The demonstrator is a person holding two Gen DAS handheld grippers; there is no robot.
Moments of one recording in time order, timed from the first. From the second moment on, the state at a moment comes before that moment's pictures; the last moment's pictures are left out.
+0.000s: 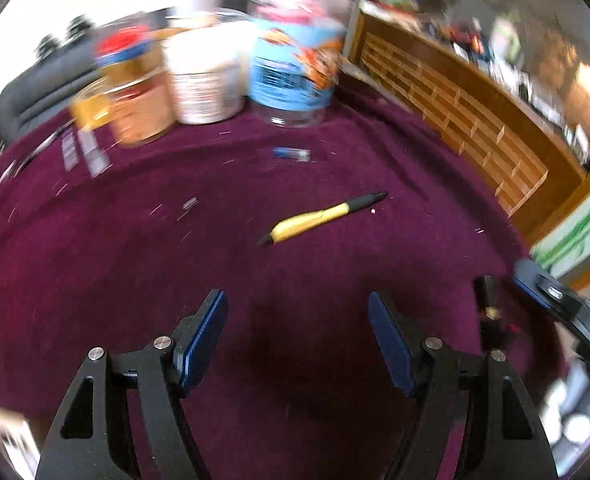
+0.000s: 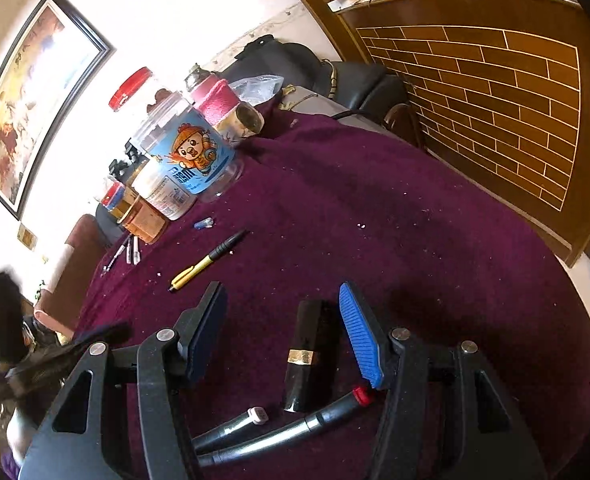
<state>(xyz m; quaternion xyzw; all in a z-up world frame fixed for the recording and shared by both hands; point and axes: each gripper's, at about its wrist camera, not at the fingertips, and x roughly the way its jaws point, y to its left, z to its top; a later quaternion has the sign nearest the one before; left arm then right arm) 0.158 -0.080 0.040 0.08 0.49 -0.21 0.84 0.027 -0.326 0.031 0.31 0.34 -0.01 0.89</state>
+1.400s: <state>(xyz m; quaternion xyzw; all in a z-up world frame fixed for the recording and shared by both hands) 0.025 -0.012 0.011 0.07 0.48 -0.21 0.85 0.044 -0.275 0.010 0.16 0.42 -0.01 0.89</state>
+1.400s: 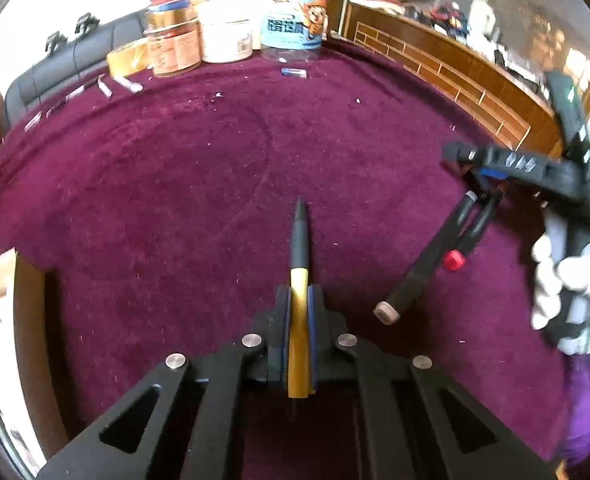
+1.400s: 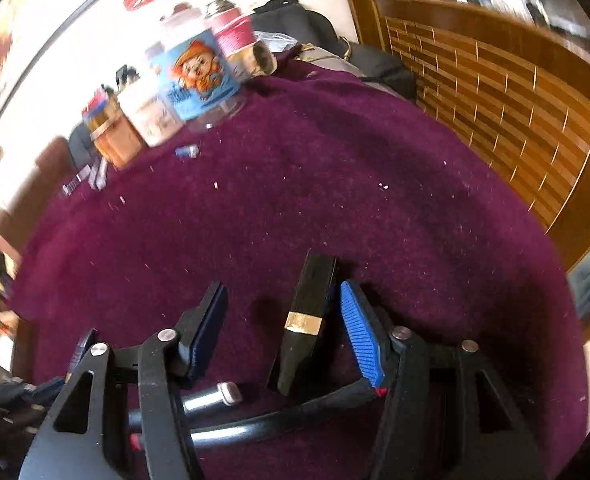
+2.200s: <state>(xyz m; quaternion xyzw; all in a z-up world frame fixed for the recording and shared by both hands) -0.114 0.267 0.083 -0.20 0.38 -0.09 0.90 -0.022 -0.143 0.085 0.24 0.39 0.27 0.85</state>
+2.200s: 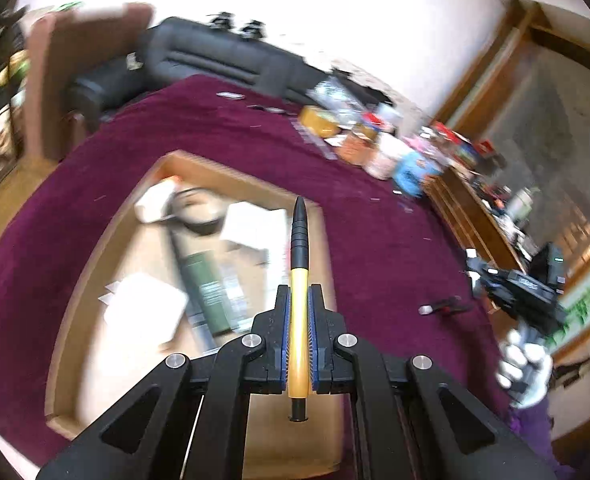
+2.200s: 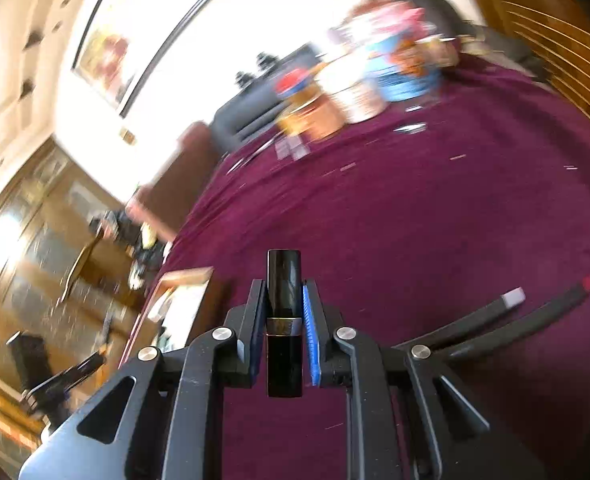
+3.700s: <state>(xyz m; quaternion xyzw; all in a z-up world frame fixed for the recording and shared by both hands) -0.174 0.240 0.073 -0.11 0.38 -0.01 0.92 -0.076 -0.145 0.070 0.14 0.41 0.11 0.89</state>
